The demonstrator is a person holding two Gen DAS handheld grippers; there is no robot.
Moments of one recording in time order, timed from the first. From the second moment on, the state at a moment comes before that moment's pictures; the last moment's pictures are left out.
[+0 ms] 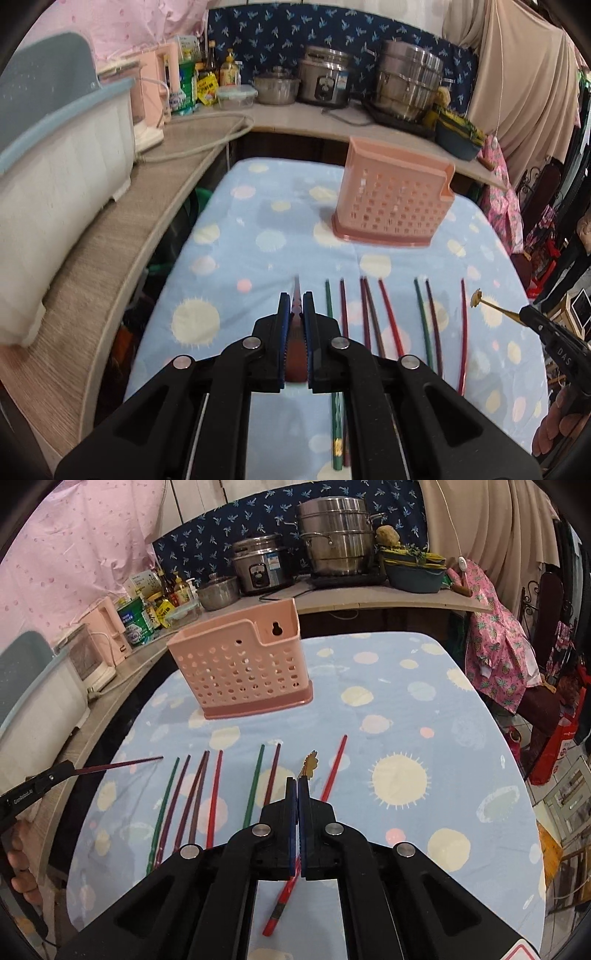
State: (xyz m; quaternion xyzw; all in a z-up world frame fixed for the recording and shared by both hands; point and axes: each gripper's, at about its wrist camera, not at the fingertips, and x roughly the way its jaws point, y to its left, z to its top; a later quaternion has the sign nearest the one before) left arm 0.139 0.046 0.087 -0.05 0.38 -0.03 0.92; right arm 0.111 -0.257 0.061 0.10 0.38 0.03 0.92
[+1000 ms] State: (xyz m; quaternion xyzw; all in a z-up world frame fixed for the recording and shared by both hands) left arm 0.281 -0.018 0.252 -0.06 0.23 -0.08 0.97; right arm 0.277 -0.272 0.124 0.18 0.39 0.08 0.90
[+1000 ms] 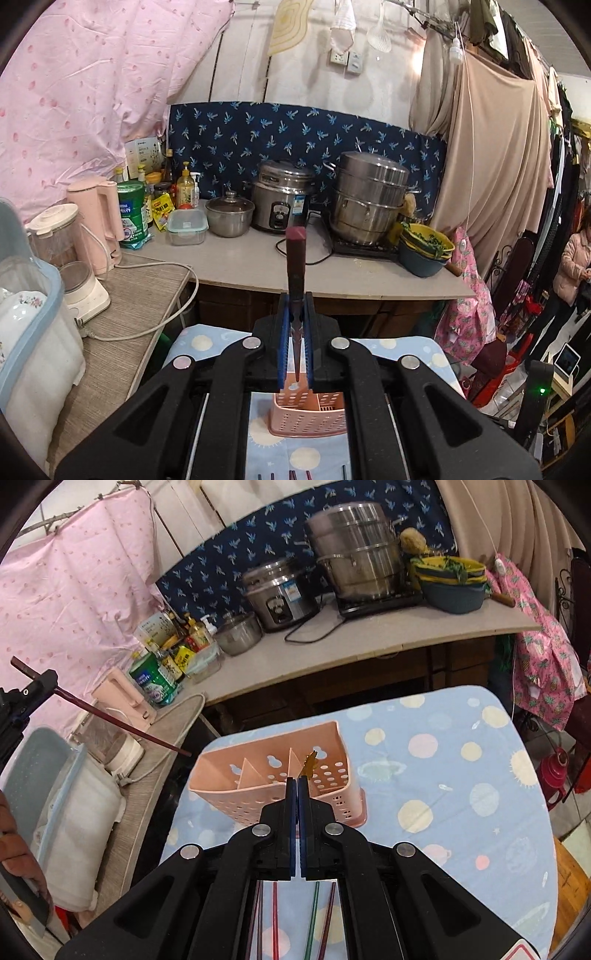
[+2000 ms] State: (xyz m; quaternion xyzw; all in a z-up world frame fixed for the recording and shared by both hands) left arm 0.254 0.015 0.163 -0.07 0.31 -0.04 0.95; right arm 0.202 -0.280 0.077 0.16 0.42 0.04 0.89
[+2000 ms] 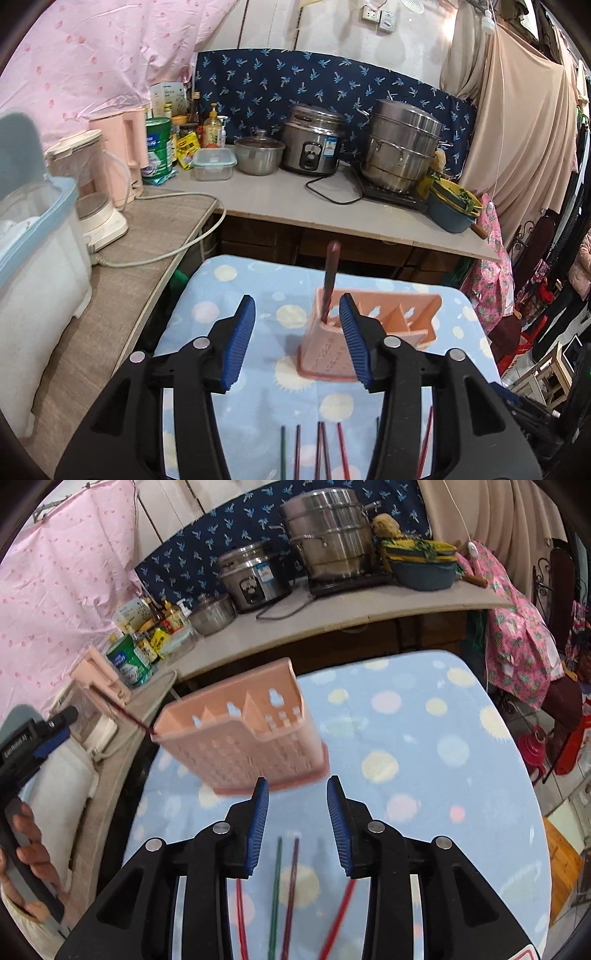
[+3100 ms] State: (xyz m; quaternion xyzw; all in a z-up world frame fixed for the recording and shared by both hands) left arm 0.110 0.046 0.000 -0.05 0.46 -0.01 0.89; right arm 0.084 -0.220 -0.039 0.06 0.51 0.03 0.86
